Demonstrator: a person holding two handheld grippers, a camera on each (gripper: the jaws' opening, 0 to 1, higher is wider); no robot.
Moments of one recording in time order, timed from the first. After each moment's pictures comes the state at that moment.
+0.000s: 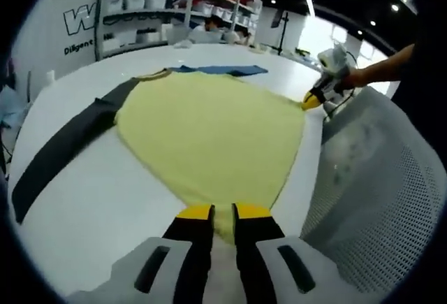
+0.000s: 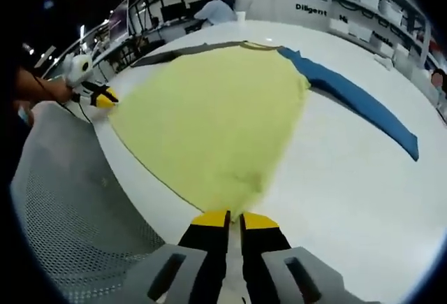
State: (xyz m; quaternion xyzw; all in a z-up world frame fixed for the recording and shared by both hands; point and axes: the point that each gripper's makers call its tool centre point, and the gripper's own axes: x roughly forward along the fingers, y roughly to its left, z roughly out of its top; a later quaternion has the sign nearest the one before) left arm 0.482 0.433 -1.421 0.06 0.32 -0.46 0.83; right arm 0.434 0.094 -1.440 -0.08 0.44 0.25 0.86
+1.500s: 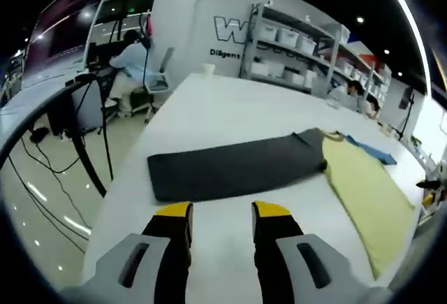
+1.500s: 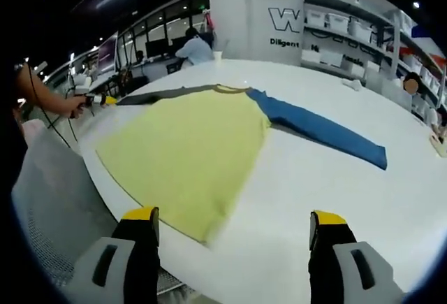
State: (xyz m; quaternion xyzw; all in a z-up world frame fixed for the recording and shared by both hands) left arm 0.628 0.660 -1.405 -0.06 0.27 -0.08 0.96; right arm 0.453 0.064 -1.402 -0.05 0.34 0.18 0.92
